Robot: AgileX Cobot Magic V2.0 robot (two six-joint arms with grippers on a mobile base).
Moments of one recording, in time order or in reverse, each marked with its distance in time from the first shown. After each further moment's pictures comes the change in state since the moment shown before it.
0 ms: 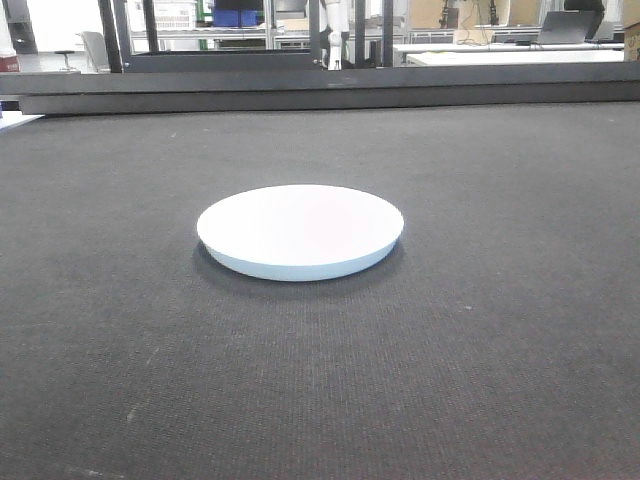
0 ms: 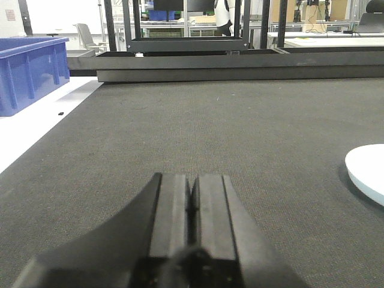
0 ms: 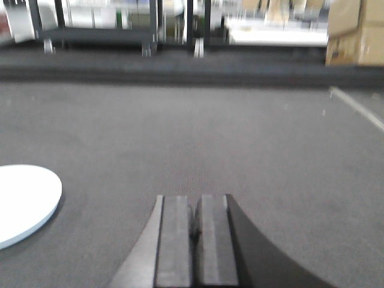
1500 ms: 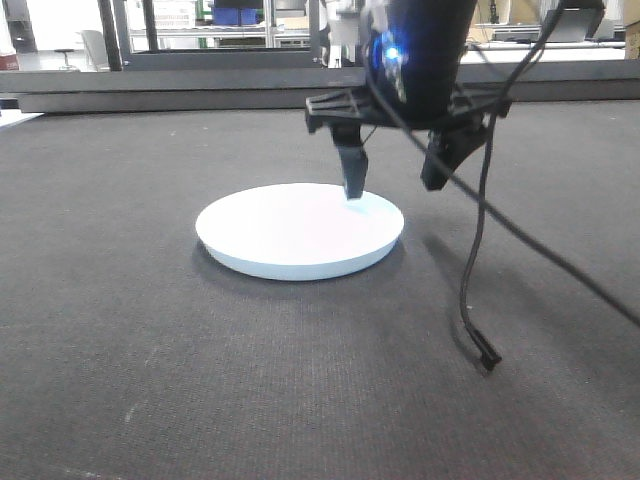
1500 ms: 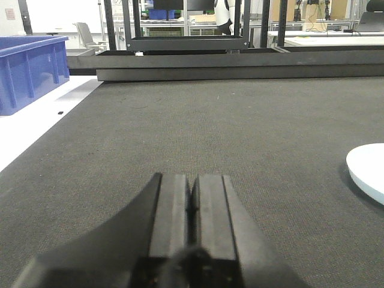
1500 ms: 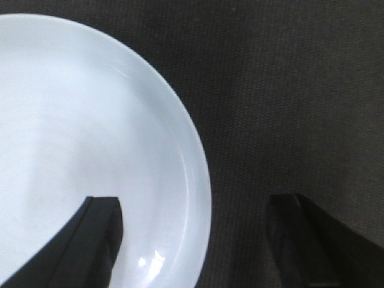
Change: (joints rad) left arm 0.000 0.000 0.000 0.000 0.000 0.000; right arm 0.498 1.767 -1.213 -0.227 0.453 0.480
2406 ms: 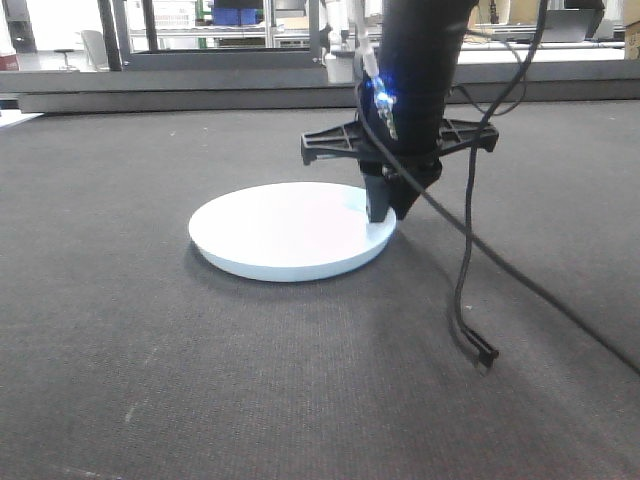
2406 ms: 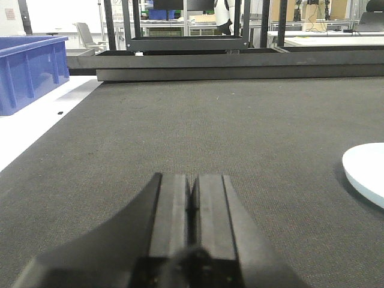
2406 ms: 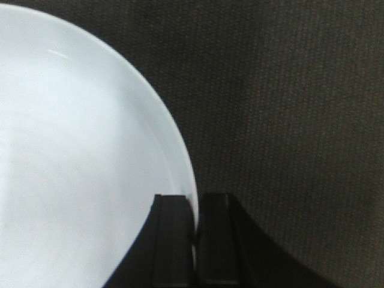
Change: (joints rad) left arm 0.000 0.000 0.000 0.000 0.000 0.000; right arm 0.000 0.041 -0.008 0.020 -0.034 0.006
